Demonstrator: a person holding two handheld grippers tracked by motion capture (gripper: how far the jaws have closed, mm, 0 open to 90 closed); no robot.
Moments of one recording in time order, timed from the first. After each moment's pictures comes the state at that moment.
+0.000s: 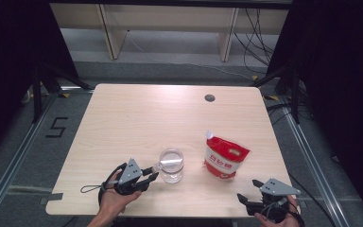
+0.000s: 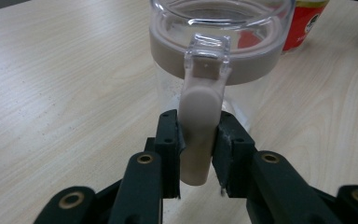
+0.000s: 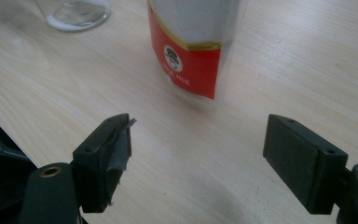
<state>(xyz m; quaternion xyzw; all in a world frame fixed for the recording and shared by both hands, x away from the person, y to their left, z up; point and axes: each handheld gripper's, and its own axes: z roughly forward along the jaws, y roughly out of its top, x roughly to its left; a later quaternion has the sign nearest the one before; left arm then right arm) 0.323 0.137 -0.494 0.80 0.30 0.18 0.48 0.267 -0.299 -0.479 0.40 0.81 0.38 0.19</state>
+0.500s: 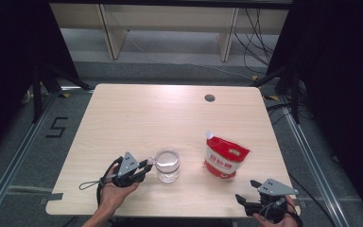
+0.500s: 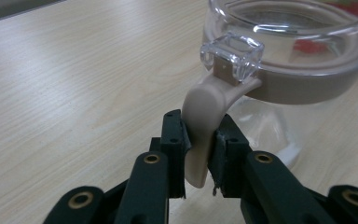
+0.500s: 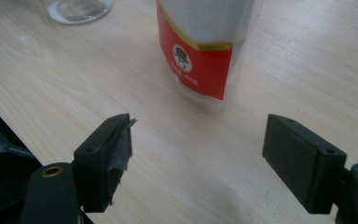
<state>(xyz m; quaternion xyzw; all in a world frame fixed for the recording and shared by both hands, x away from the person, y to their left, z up) 0.342 0.146 -0.497 0.79 0.34 0.21 0.47 0.267 -0.296 -0.480 0.40 0.81 0.38 0.19</state>
